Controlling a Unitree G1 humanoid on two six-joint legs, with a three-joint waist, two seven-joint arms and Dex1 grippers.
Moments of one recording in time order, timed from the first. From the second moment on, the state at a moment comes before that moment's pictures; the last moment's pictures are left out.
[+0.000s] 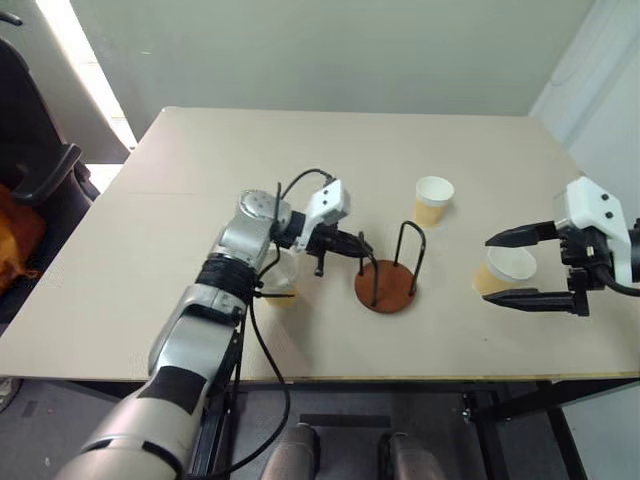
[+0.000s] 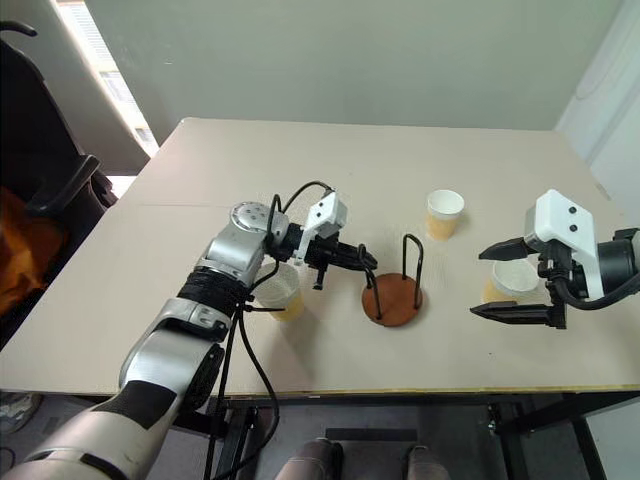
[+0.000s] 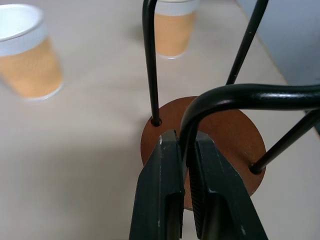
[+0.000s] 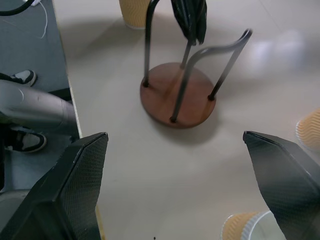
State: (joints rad) left arm -1.06 0.31 -0.21 0.71 -0.06 0.17 -1.43; right arm -0.38 -1.28 -0.21 -0.39 0.64 0.76 1.26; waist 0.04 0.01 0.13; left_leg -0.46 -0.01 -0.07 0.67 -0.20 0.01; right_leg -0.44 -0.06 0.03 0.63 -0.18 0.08
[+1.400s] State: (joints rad) left arm -0.84 0.77 -0.08 -0.01 -0.29 0.51 -1.49; right arm -0.41 -1.22 0.03 -0.07 0.25 0.57 1.12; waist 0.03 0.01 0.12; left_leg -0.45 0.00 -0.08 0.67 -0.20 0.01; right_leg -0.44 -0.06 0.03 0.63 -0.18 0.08
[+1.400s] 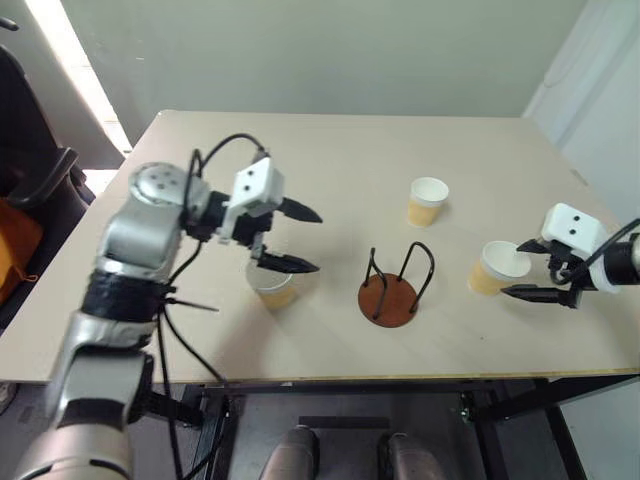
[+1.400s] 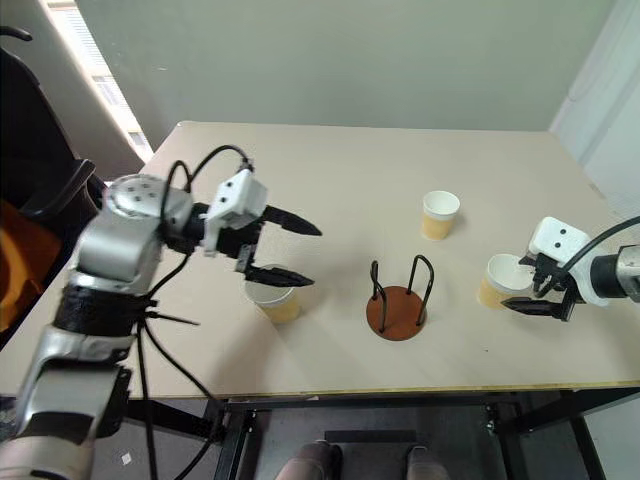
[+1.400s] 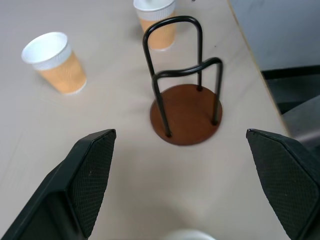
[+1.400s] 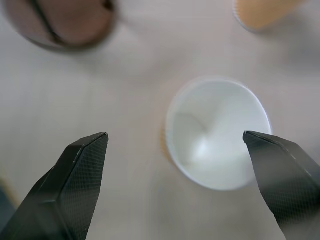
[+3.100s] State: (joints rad) left arm -0.68 0.99 0.12 -0.36 -0.64 0.72 -1.19; right arm -1.04 -0.97 0.36 -0.08 0.38 0.49 1.61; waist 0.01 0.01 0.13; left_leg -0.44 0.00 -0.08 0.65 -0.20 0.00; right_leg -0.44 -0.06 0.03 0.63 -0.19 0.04
